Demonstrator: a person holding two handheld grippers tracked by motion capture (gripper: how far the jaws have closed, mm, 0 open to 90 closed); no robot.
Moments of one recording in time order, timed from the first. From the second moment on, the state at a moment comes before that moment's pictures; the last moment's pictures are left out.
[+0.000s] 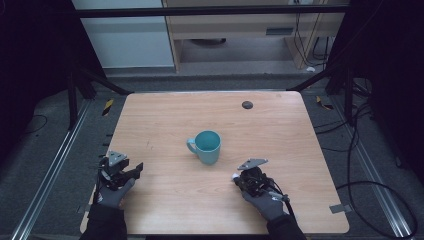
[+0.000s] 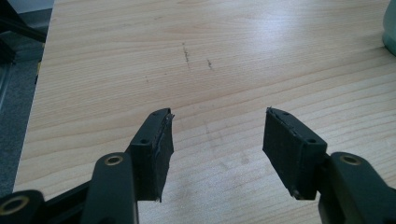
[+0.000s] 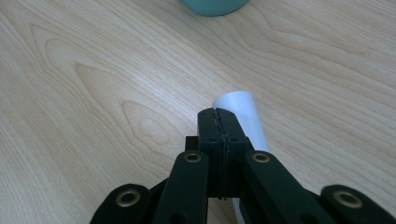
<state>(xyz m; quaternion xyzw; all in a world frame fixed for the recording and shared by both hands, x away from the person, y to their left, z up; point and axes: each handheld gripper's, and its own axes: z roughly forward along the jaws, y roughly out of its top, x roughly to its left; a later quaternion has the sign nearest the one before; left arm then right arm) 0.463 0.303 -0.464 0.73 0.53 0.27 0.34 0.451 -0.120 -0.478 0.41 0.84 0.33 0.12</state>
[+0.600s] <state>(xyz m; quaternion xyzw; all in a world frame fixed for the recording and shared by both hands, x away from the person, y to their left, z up) 0.464 0.304 -0.464 0.73 0.53 0.27 0.34 0.460 -0.125 -0.477 0.43 0.83 0.33 0.13</state>
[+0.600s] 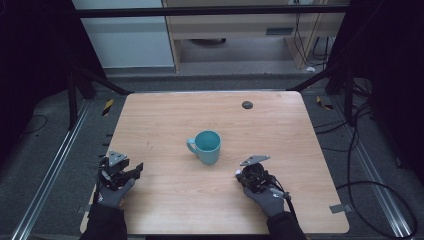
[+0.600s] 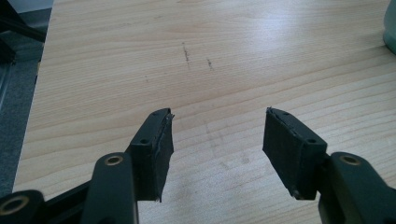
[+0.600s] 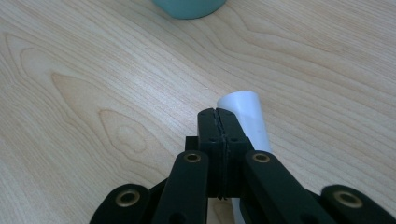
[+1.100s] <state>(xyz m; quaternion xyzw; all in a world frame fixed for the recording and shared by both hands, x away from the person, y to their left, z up) 0.463 0.303 -0.464 0.73 0.53 0.27 0.34 0.457 -0.128 -0.460 0.42 0.82 0.35 0.13</state>
